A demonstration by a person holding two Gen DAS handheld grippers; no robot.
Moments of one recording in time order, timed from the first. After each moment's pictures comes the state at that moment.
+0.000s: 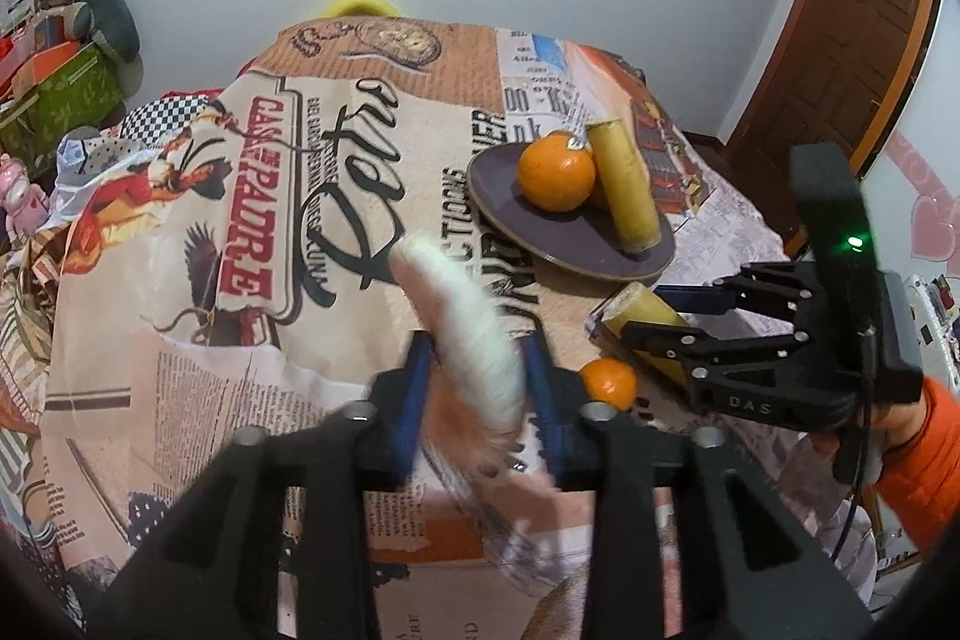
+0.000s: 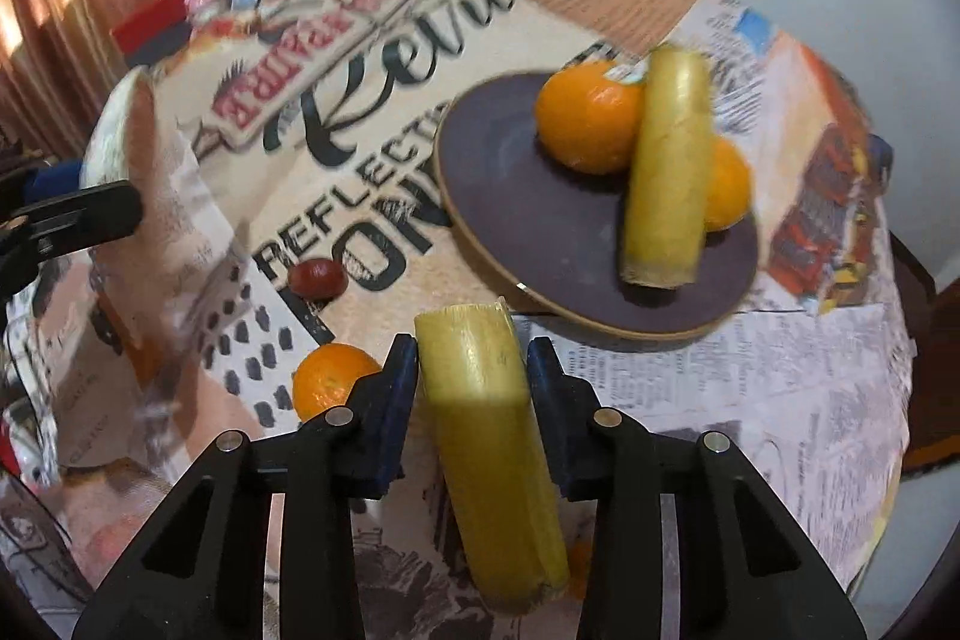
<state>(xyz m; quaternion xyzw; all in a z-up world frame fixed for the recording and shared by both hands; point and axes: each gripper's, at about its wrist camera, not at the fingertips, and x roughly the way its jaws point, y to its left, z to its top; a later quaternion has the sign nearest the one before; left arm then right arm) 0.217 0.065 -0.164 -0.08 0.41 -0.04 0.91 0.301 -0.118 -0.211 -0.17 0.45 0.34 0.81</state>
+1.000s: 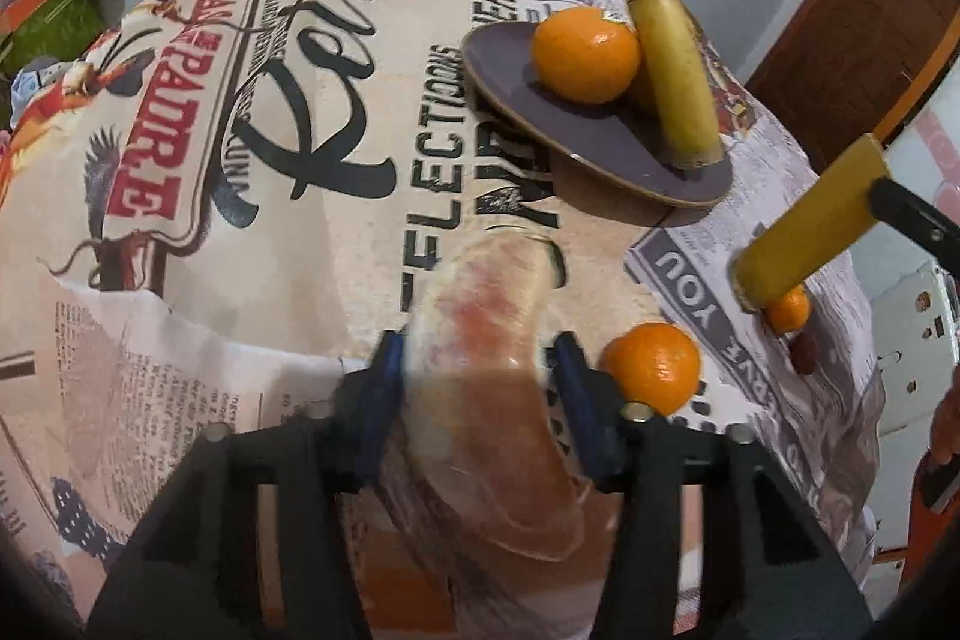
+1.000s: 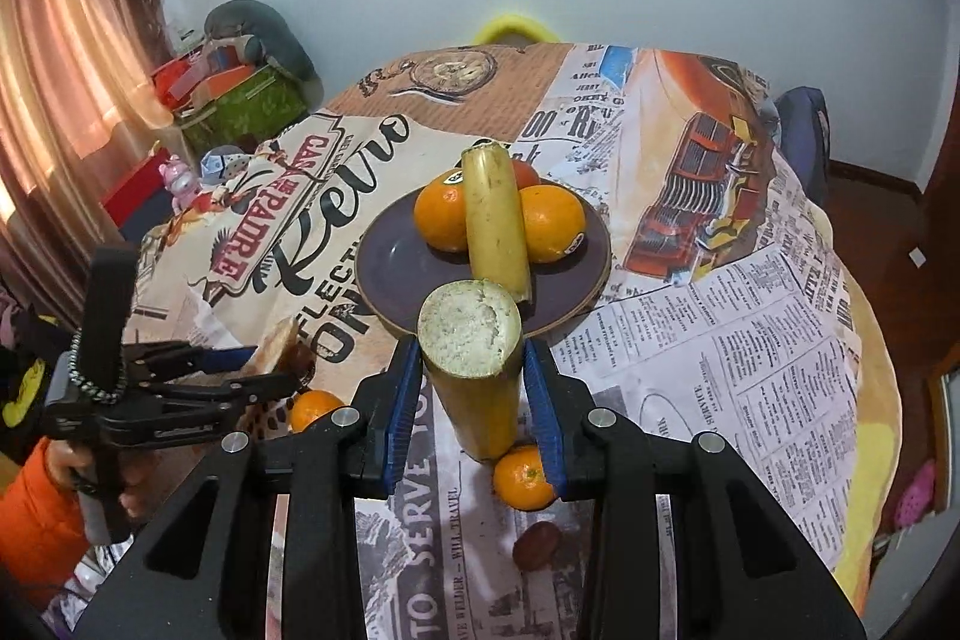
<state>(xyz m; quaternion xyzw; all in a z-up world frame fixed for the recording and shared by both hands) 0.264 0.051 -0.240 -0.09 0.50 -0.03 0.86 0.298 -0.210 -0.165 -0.02 0.39 0.30 0.87</state>
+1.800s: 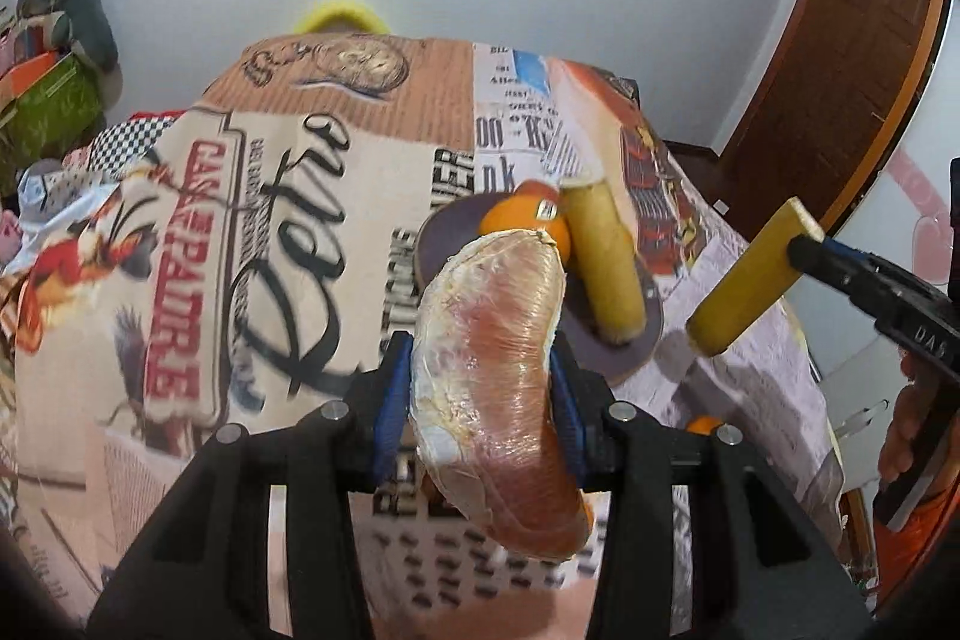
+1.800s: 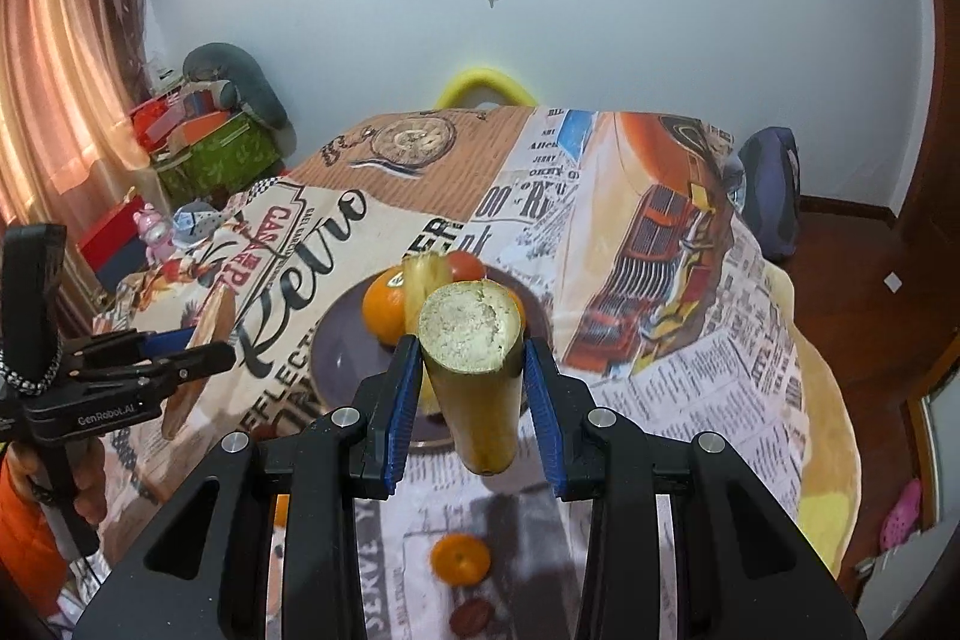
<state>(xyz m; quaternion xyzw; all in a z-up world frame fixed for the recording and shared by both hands) 0.296 0.040 -0.156 -0.09 0.40 -0.05 0.91 0.333 -0.224 -0.135 -0.01 0.34 0.27 0.90</state>
